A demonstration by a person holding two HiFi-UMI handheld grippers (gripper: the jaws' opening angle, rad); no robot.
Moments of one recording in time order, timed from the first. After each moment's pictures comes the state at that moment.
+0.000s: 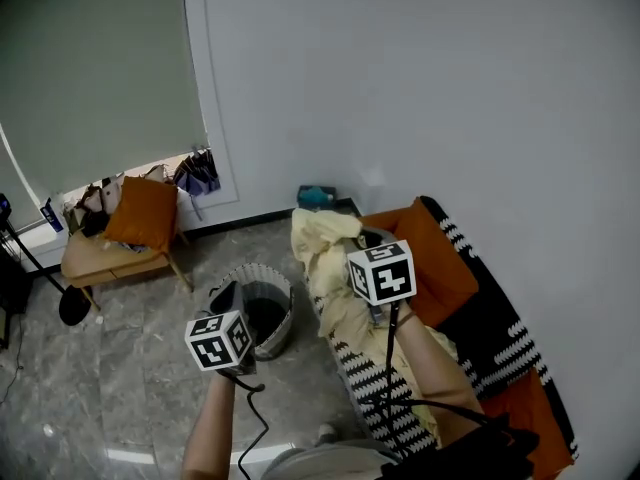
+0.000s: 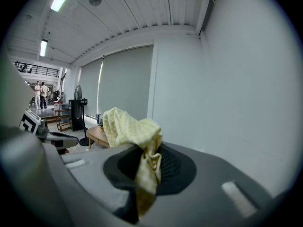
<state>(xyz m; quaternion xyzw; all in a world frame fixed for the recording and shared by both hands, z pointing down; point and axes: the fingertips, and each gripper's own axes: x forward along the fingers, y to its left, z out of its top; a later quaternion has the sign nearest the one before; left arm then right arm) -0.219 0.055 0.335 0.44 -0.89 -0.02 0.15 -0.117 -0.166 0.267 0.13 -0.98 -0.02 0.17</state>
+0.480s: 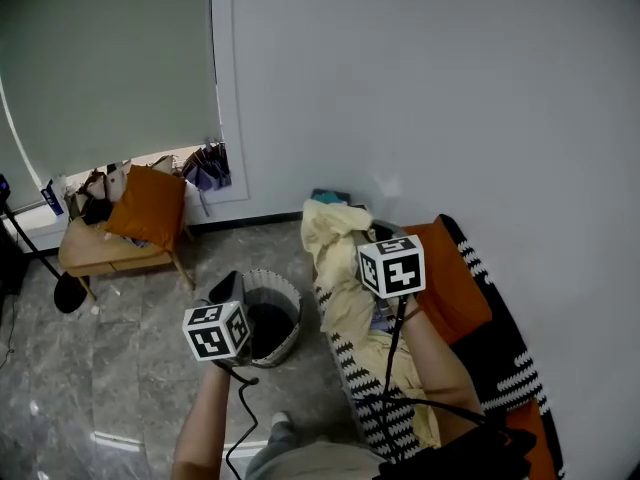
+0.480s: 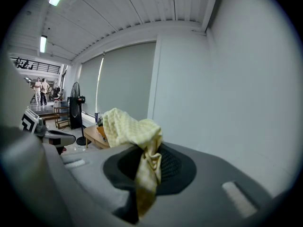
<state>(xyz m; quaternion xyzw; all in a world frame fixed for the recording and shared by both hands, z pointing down) -0.327 0.039 0.330 0.43 -0.89 -0.03 0.14 -0.227 -0.195 0.257 0.13 -0.98 -0.04 0.17</state>
